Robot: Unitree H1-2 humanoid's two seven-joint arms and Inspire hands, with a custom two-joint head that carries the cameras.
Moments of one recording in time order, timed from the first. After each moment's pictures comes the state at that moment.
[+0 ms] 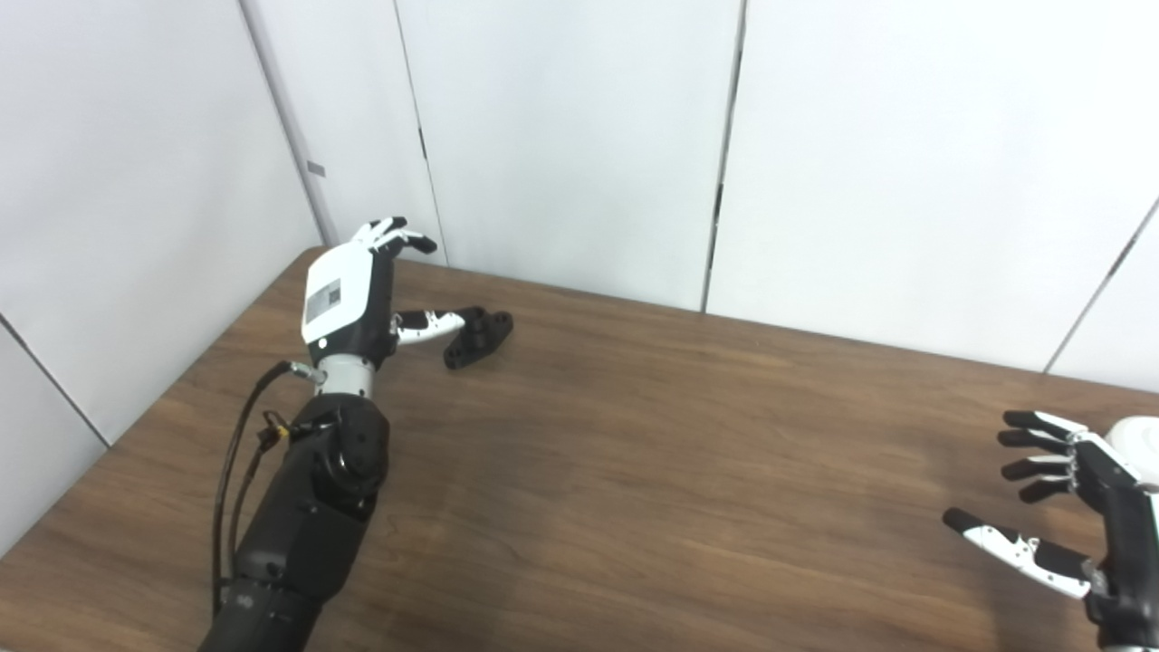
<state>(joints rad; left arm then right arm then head) -0.31 0.41 0.11 0.10 0.68 0.19 0.24 -0.13 -0.19 -0.01 -0.05 -0.41 -0.20 -0.16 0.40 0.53</state>
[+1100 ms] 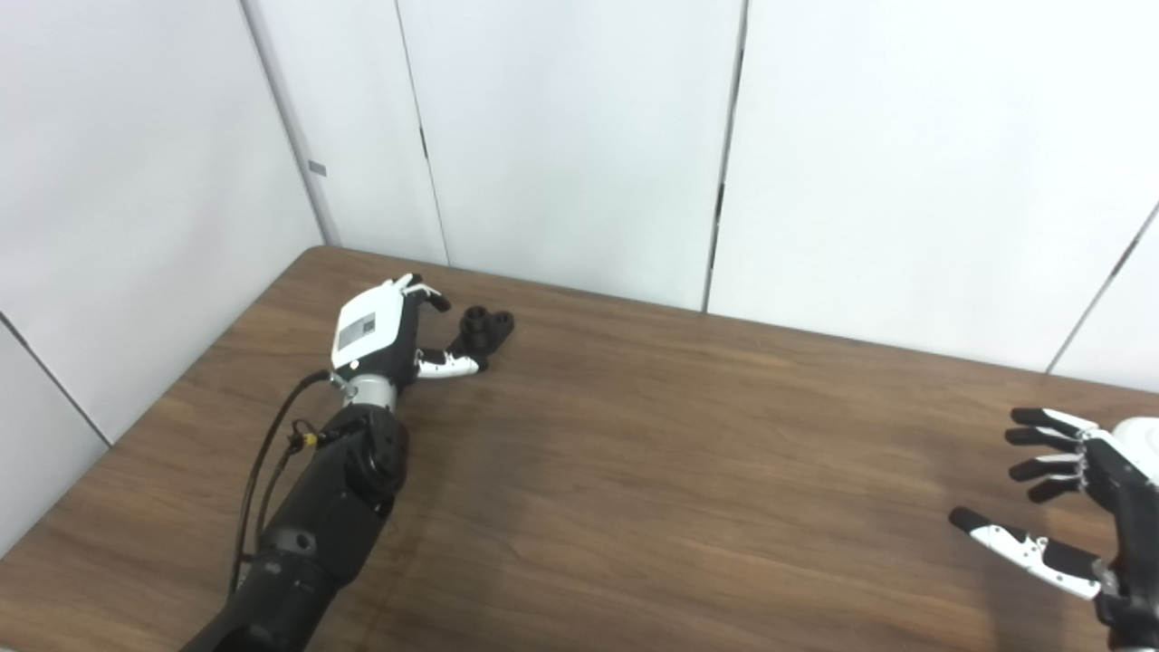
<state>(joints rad) -0.39 0.44 -0.02 0.42 0.67 0.20 0.27 -0.12 -0.18 -0.02 -0.10 -0.41 -0.16 -0.14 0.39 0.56</state>
